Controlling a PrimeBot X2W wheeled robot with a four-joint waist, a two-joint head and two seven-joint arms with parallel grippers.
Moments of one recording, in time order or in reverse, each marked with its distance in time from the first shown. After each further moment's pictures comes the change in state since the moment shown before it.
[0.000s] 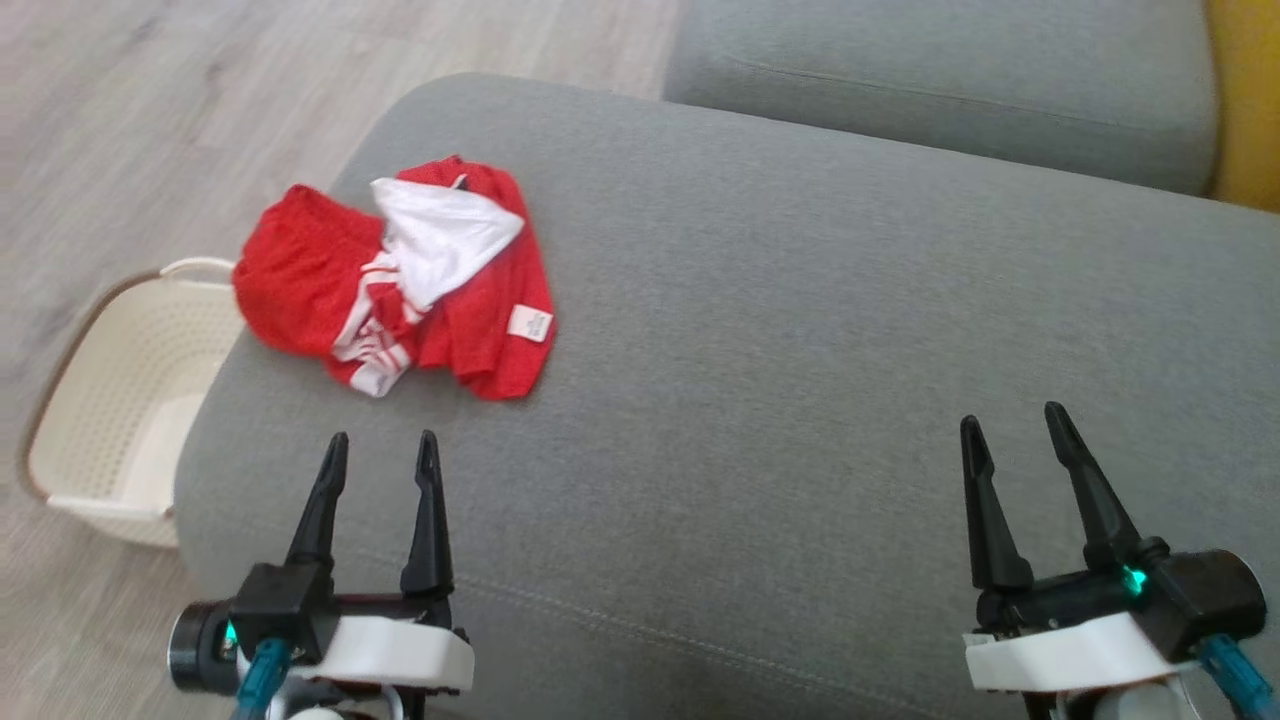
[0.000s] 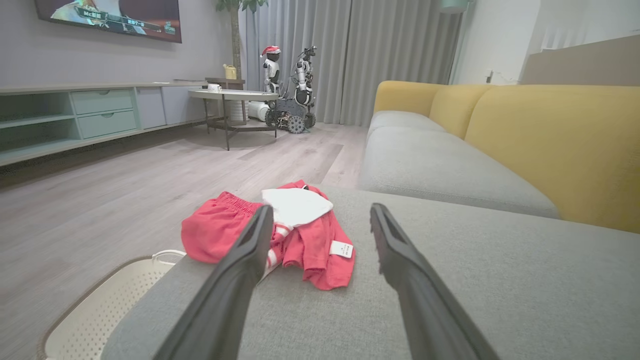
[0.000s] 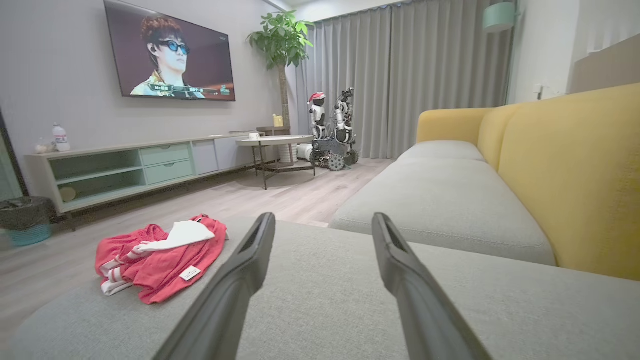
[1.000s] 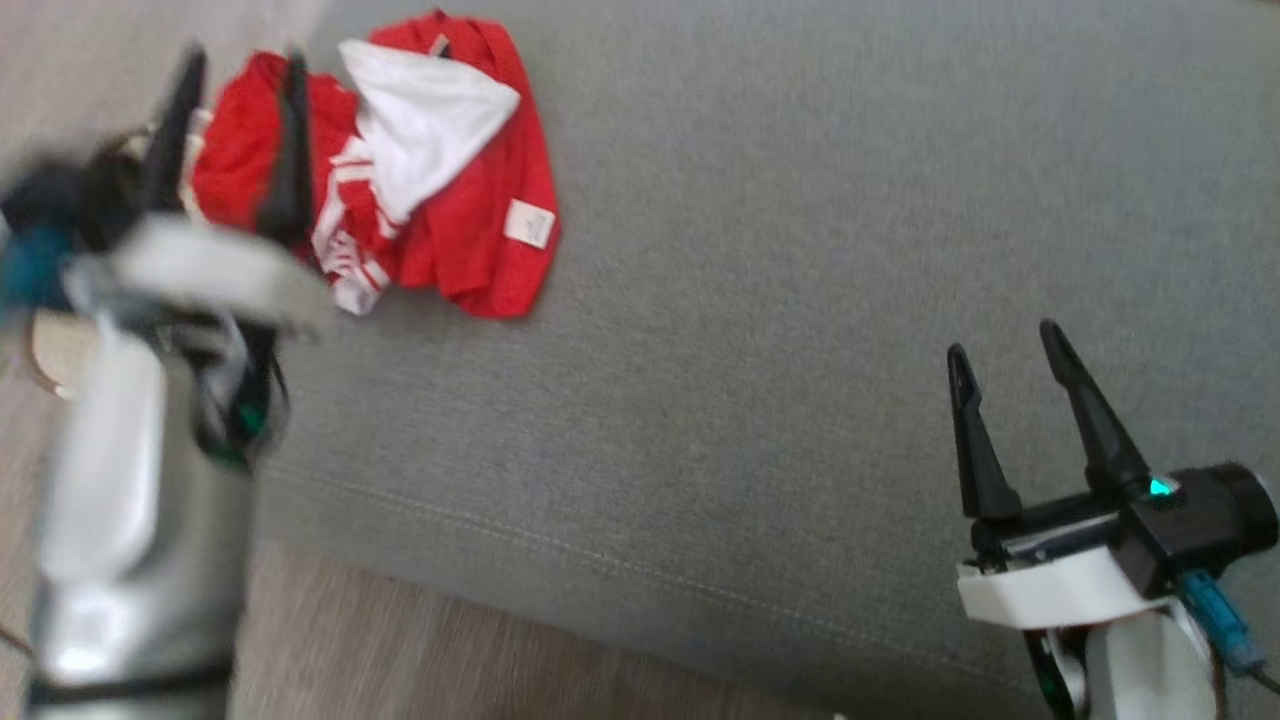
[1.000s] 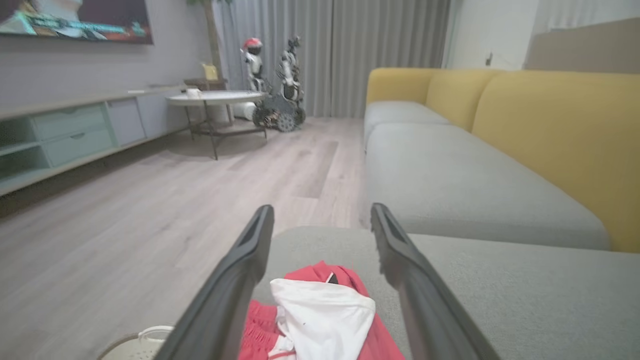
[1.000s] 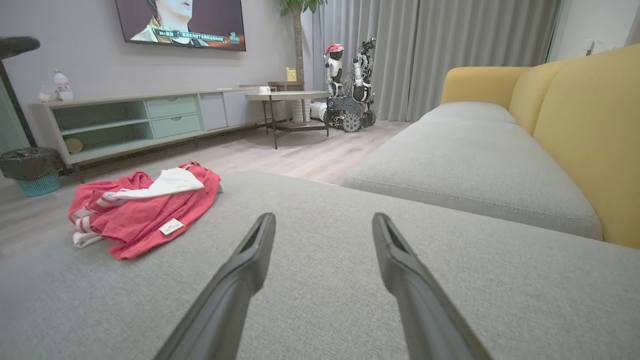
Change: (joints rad) left arm -0.593 0.093 0.128 0.220 -0.128 -0.196 0.149; right arm -0.109 -0.001 0.000 -0.009 -0.136 0.000 0.000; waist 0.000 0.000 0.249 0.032
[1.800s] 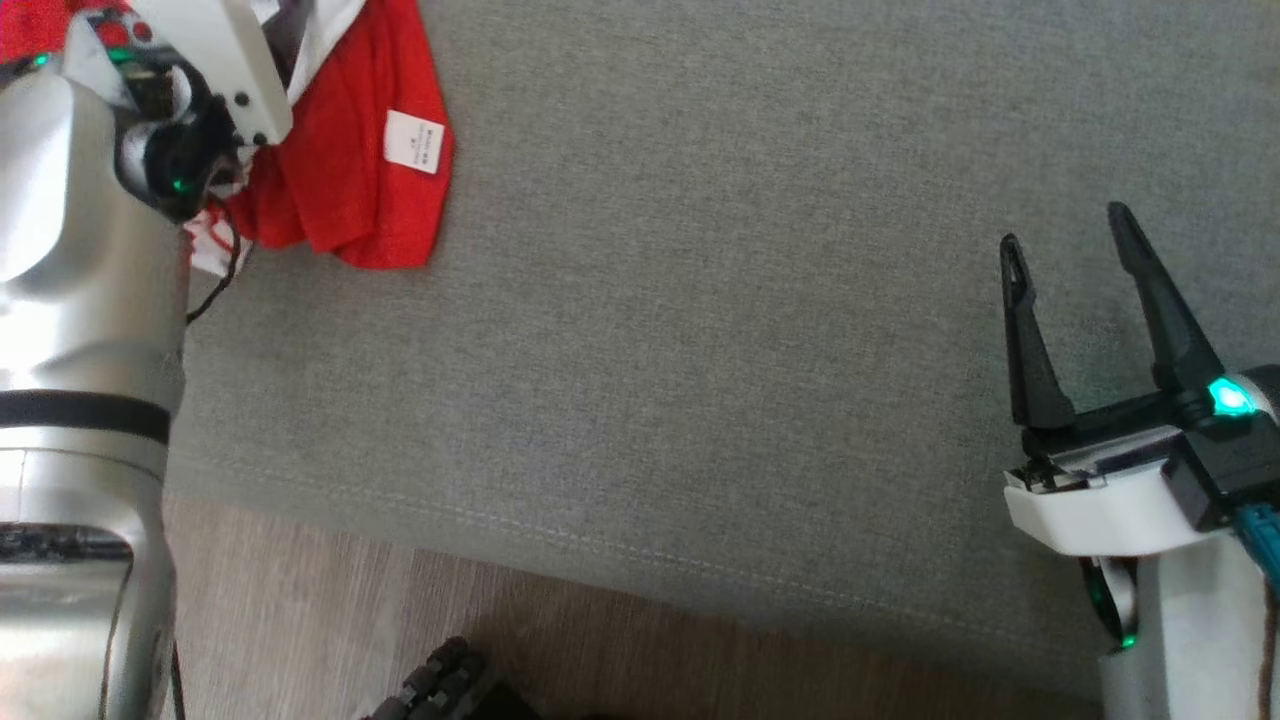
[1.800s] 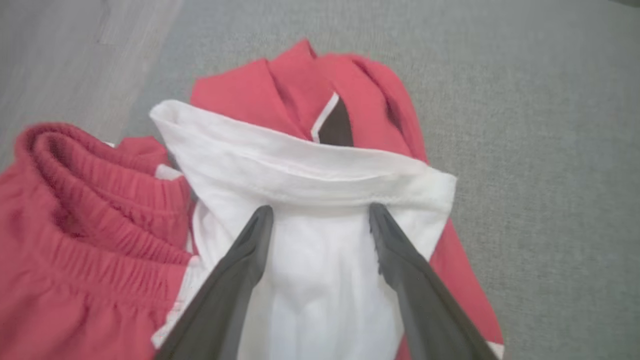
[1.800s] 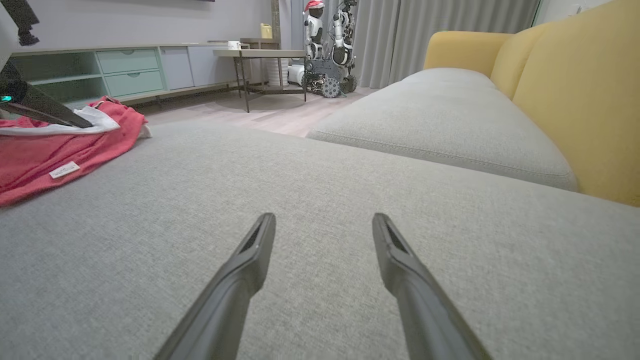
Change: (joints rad) left arm -0.597 0.055 -0.114 0.723 -0.166 -0.041 0.510; right arm -0.136 -0.063 -0.026 -0.063 -0.071 0.000 0.000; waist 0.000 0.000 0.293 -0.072
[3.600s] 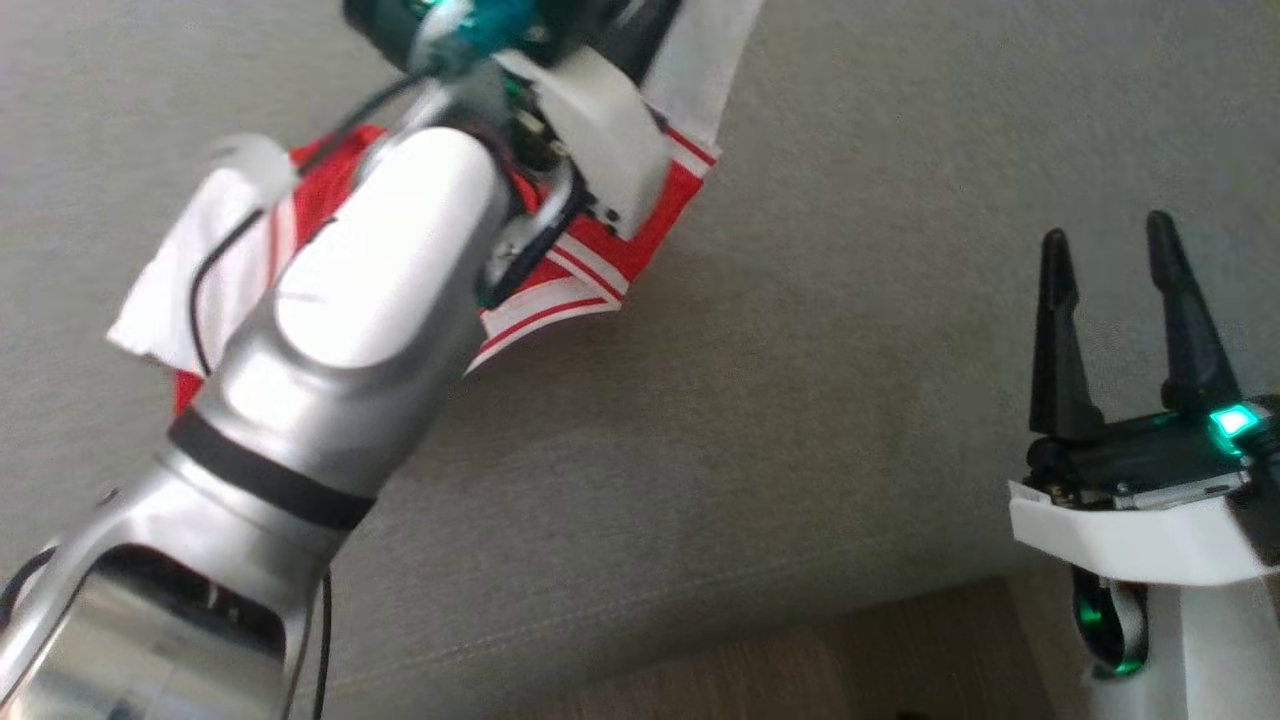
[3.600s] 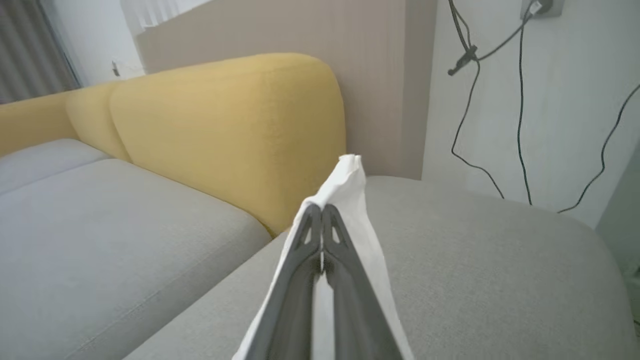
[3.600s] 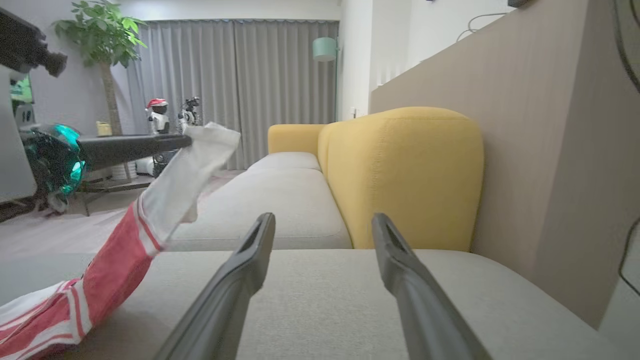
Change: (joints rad) left arm 0.055 -0.100 -0.553 -0.428 0.009 0.034 -0.458; right arm 0.046 0.059 -0.009 -0.079 0.210 0.000 -0.001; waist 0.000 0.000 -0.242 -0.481
